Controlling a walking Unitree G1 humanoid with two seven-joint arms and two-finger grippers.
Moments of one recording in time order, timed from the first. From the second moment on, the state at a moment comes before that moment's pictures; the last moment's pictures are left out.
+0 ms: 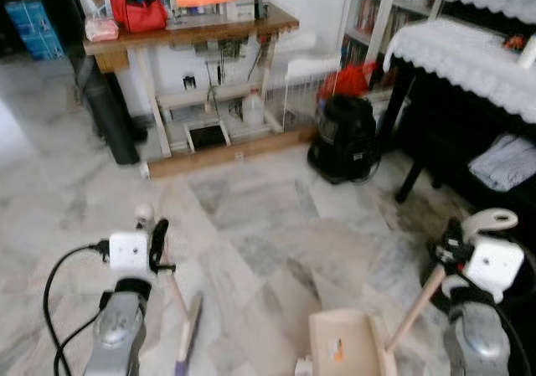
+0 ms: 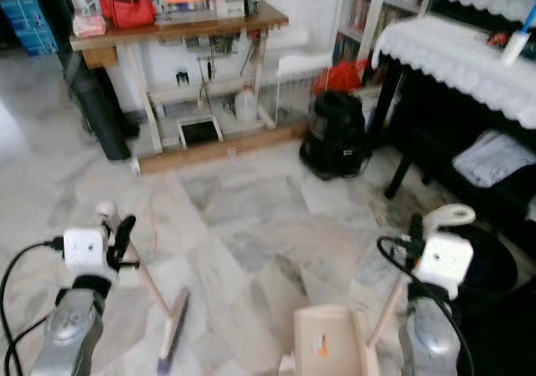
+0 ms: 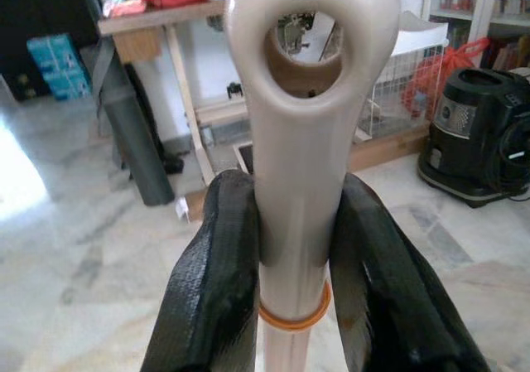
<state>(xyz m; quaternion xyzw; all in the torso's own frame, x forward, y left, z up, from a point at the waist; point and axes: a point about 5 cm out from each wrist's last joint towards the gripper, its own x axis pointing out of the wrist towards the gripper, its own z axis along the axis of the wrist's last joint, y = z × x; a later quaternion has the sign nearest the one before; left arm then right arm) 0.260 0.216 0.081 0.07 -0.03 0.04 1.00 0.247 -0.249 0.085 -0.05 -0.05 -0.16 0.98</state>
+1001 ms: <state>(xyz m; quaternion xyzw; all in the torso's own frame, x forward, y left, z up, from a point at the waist) 0.259 0.208 0.074 0.07 -0.01 0.01 1.00 0.241 -0.261 0.080 -0.06 -0.03 -0.18 0.98</state>
